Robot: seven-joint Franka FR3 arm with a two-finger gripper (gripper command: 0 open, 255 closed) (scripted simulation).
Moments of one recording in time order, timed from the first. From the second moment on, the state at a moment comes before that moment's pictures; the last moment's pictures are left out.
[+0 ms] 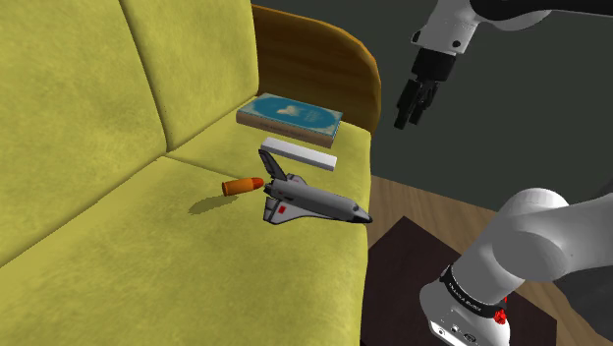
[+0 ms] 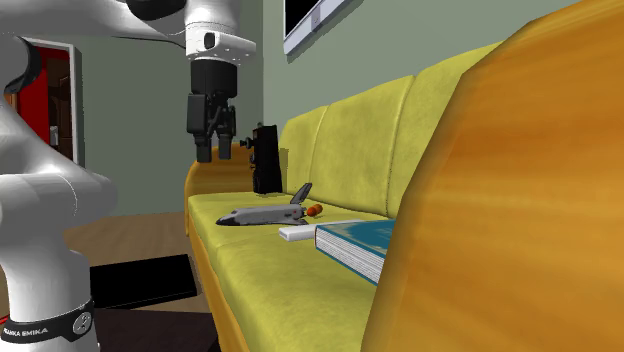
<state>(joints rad) -0.02 -0.75 -0.01 -2.38 0.06 1.60 -0.06</state>
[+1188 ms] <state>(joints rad) 0.20 -0.26 0.11 -2.13 0.08 1.85 -0.39</state>
